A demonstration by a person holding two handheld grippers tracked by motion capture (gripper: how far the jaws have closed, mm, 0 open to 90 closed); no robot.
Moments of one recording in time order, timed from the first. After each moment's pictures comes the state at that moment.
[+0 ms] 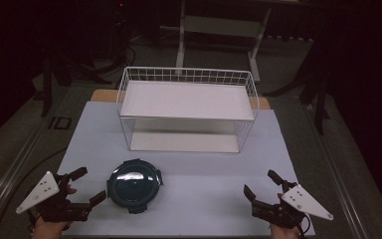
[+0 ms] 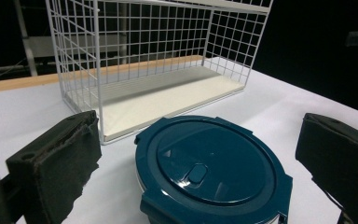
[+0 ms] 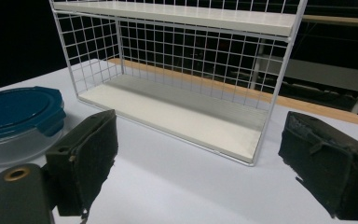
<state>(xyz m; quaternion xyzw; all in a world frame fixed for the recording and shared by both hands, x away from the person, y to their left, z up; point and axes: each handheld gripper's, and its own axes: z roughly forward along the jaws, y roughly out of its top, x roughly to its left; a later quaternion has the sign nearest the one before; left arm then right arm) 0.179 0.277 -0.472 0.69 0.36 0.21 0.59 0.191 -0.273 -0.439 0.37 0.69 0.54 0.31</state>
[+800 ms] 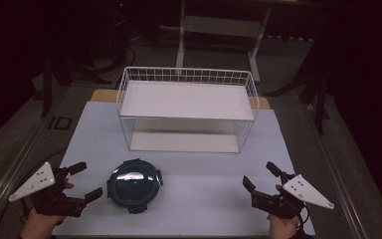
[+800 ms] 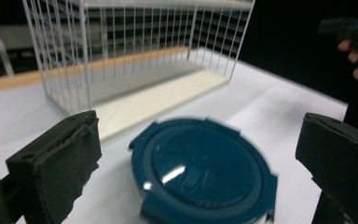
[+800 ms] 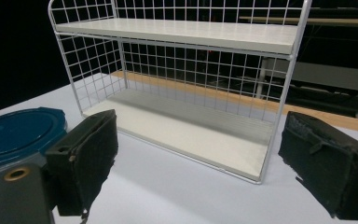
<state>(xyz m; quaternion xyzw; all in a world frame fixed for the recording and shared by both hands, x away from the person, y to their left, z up) 0.195 0.289 -0.454 0.73 0.35 0.18 0.56 0.207 -0.270 -0.428 0.37 0.68 0.56 0.30</state>
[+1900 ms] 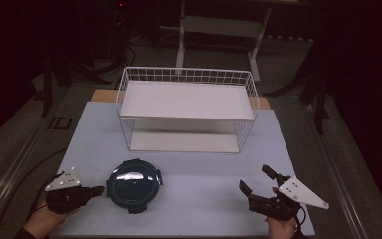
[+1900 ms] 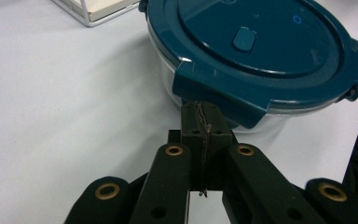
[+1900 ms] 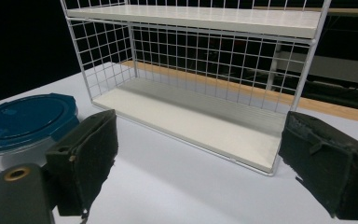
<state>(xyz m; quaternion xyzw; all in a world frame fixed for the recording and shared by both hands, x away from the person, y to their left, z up) 0.218 0.292 -0.508 0.82 0.35 0.10 0.43 0.206 -0.266 -0.435 0.36 0.70 0.55 0.28</state>
